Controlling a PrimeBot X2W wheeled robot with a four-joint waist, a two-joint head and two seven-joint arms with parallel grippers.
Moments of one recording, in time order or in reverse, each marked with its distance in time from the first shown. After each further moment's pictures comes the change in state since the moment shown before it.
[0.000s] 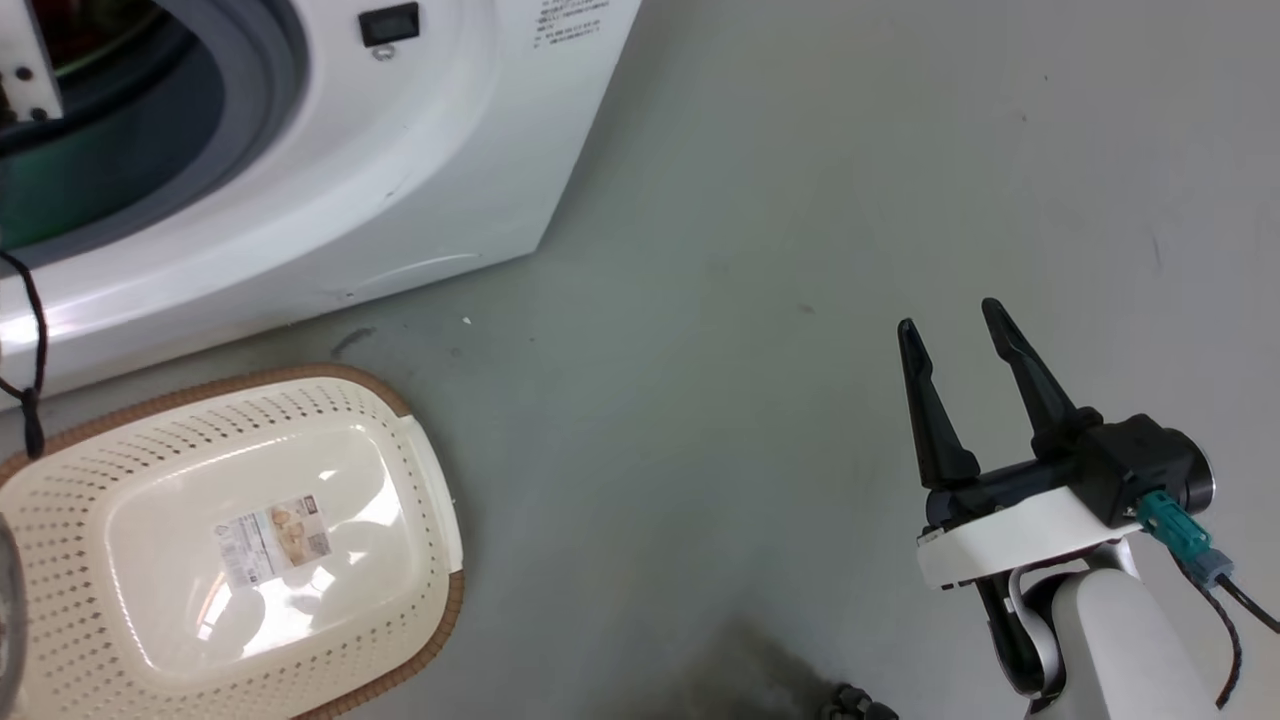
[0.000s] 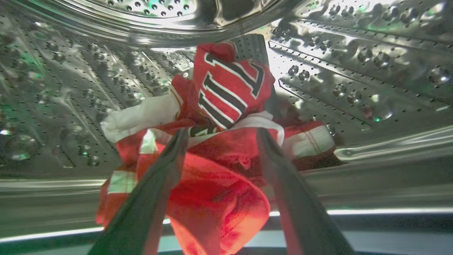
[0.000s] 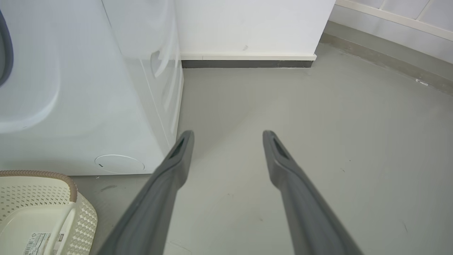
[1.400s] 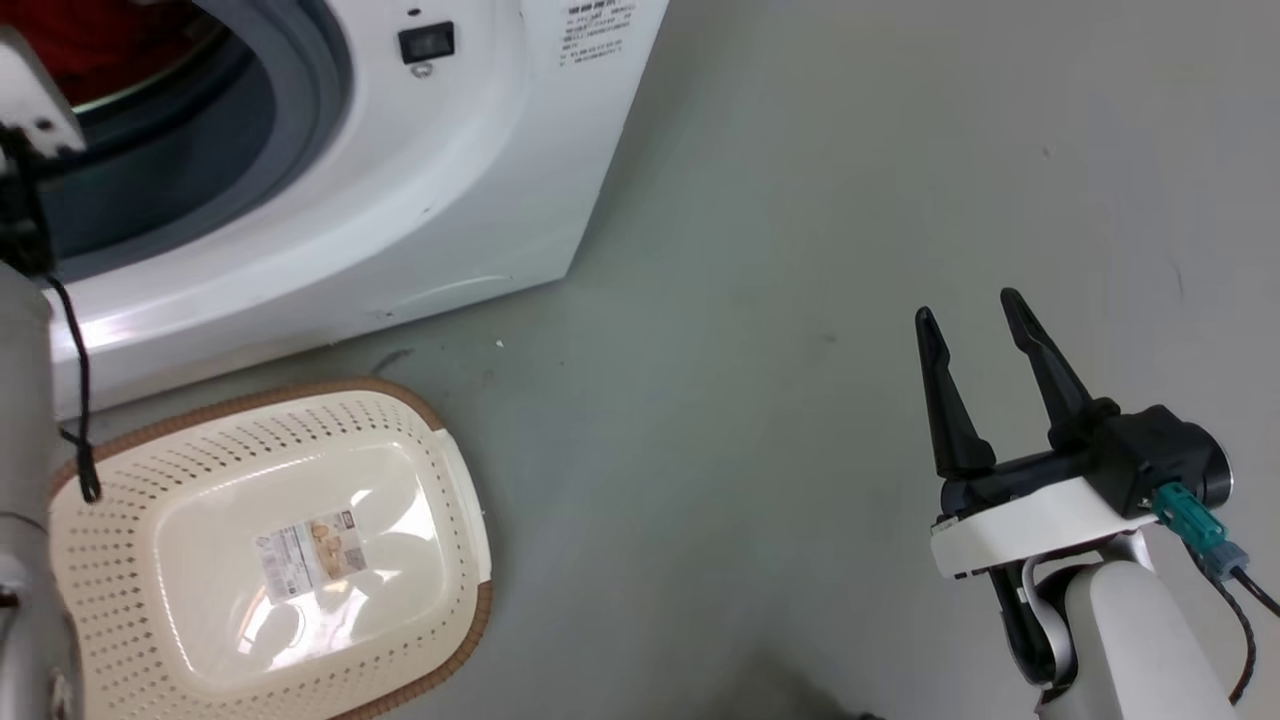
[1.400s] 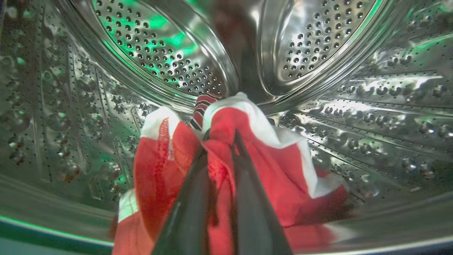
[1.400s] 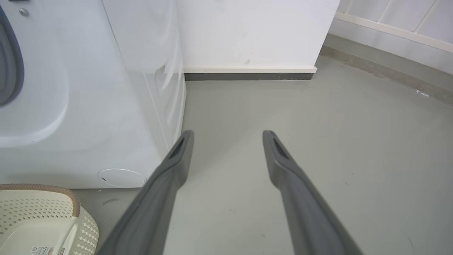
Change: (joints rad) left arm 0.202 -0.003 0.060 -0.208 -0.140 0.081 -0.378; right arm -0.015 0.001 -0.024 0.007 -0.008 0.000 0.000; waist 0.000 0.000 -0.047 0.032
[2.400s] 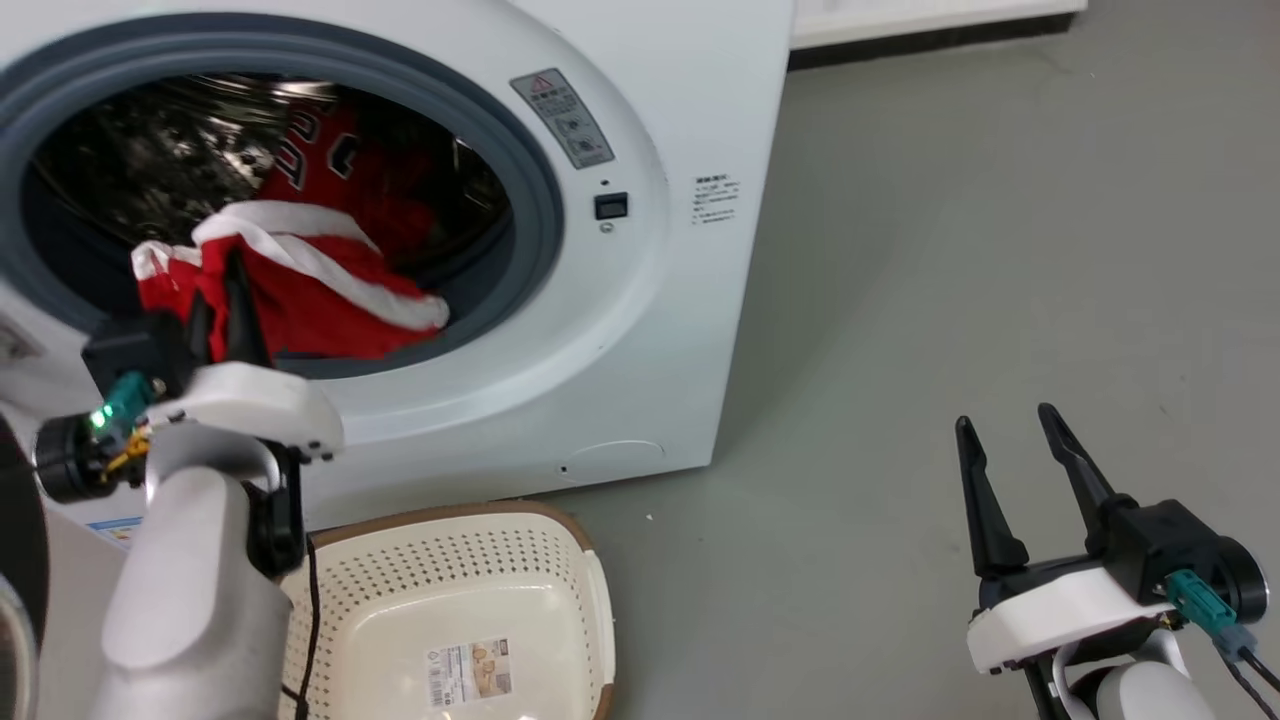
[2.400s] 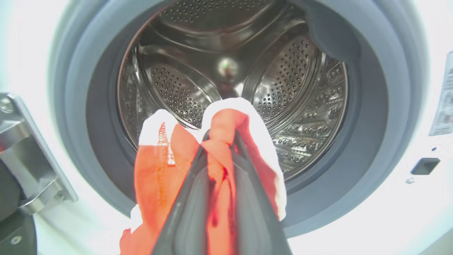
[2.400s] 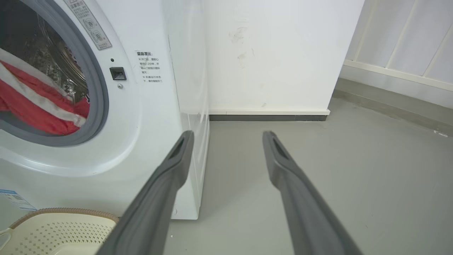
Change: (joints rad) left arm 0.620 -0.210 0.053 -0.473 -0.067 -0.056 -0.071; right arm 0.175 0.000 -0.075 -0.040 -0.059 0.000 0.054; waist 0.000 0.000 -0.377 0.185
